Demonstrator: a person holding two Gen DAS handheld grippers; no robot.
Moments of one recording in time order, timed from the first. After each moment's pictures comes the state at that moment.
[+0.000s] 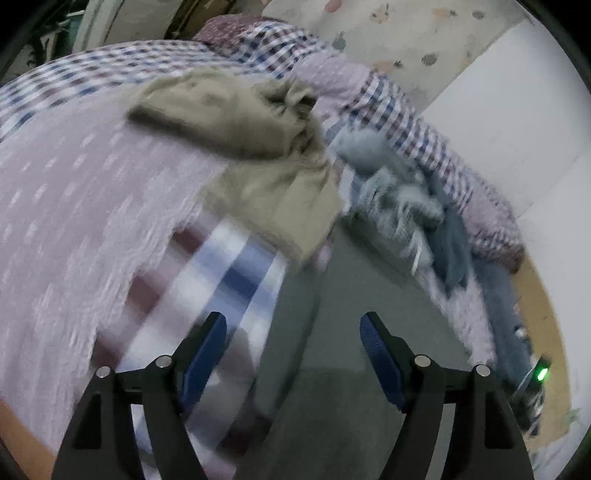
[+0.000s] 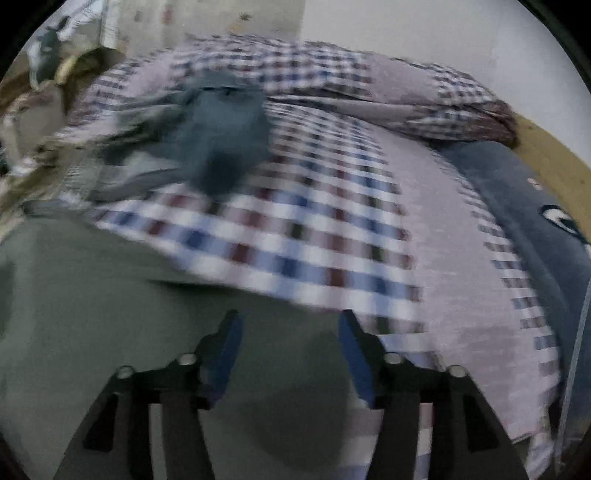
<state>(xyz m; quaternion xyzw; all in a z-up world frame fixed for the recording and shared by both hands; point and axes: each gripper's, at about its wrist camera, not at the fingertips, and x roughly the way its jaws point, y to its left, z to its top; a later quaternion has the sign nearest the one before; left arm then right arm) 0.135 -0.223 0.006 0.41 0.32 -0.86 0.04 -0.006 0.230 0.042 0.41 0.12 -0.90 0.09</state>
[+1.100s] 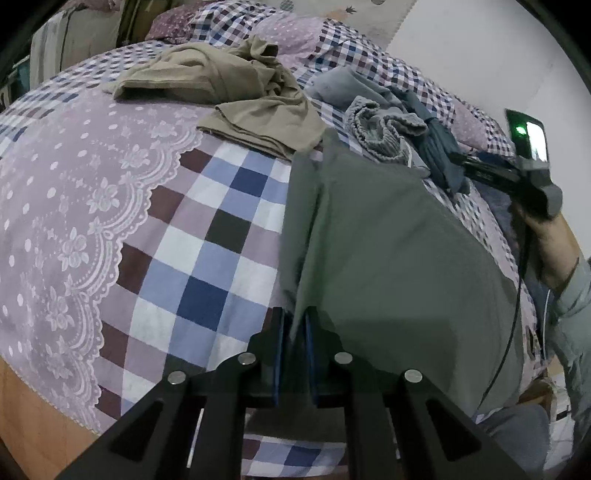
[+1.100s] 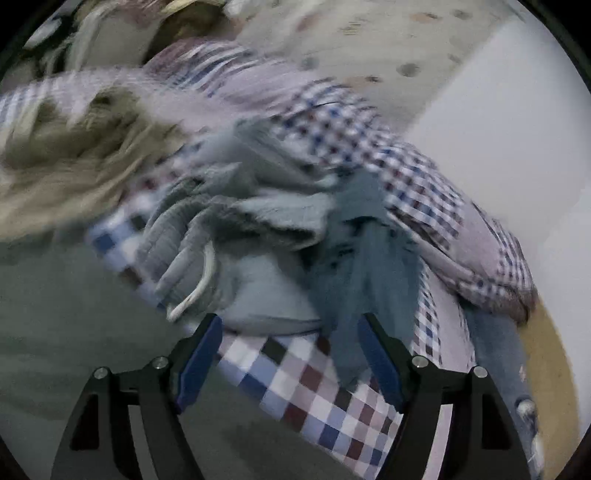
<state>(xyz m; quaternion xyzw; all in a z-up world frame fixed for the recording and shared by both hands) 0.170 -0.208 -0.007 0.45 0.22 -0.86 -0.02 -0.075 0.002 0.067 0.29 0.32 -0.90 0.10</state>
